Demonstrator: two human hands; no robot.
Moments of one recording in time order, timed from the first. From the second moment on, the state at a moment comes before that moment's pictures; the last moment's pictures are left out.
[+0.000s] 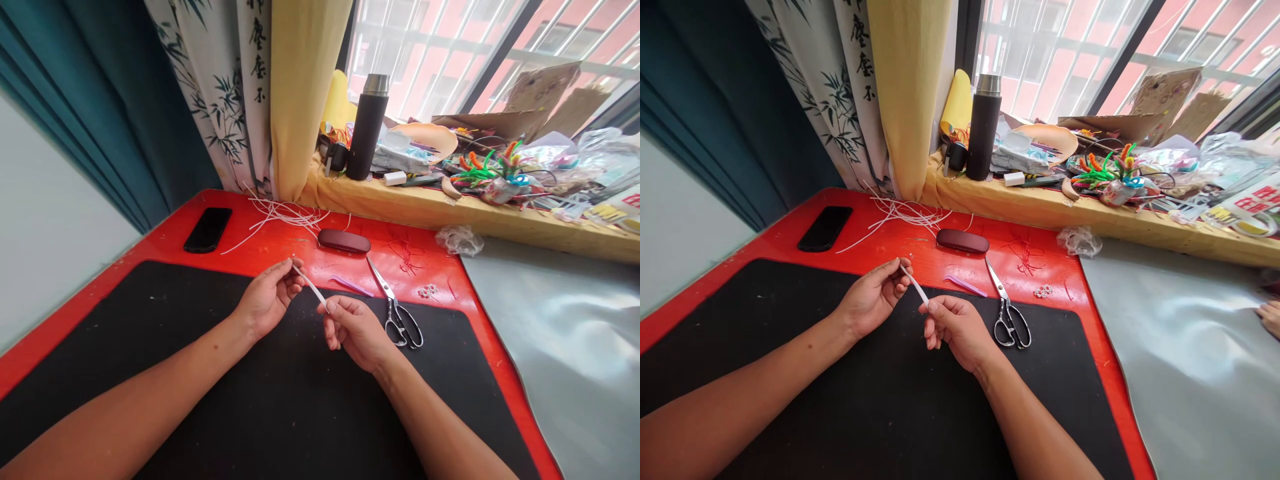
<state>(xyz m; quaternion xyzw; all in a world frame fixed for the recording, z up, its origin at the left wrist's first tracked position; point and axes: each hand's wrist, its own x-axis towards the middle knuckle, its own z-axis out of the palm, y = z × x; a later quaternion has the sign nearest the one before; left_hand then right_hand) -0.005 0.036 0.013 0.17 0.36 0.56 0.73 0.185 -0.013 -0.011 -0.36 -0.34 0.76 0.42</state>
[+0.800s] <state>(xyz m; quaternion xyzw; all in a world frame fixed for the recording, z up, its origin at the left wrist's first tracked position) -0.008 0.029 0.014 0.37 0.30 0.49 0.73 0.185 -0.015 -0.006 -0.31 -0.36 0.79 0.39</state>
